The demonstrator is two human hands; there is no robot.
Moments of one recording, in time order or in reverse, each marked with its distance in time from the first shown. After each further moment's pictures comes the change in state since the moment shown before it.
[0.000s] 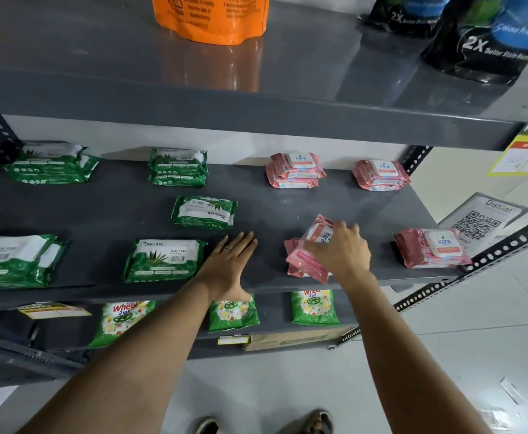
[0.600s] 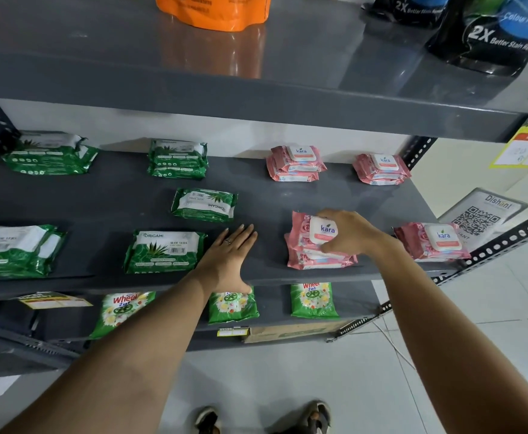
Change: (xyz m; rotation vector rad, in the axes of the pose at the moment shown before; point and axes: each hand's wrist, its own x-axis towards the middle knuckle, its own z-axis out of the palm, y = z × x) left_hand 0.003 0.001 0.000 0.026 -0.033 -0.023; right_hand 0.041 0.020 -0.022 -0.086 -0.348 -0.389
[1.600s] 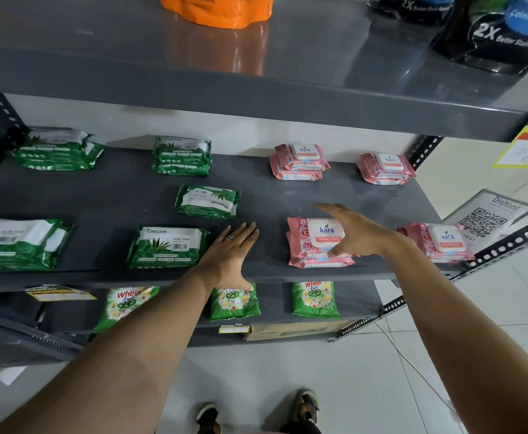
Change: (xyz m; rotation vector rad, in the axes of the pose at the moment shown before) left_hand 0.000 -0.001 0.002 0.017 0.011 -0.004; right_hand -0.003 0.011 -0.007 0.062 -0.119 -0.129
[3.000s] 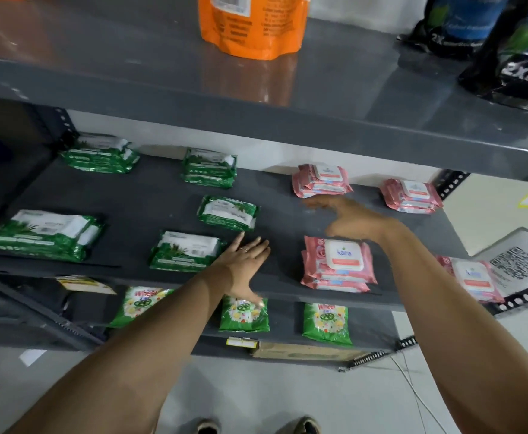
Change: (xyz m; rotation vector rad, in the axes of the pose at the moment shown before) left_hand -0.006 0.006 -0.038 0.142 -0.199 0.000; right_hand 0.037 -0.052 -0.040 0.100 -0.026 -0.136
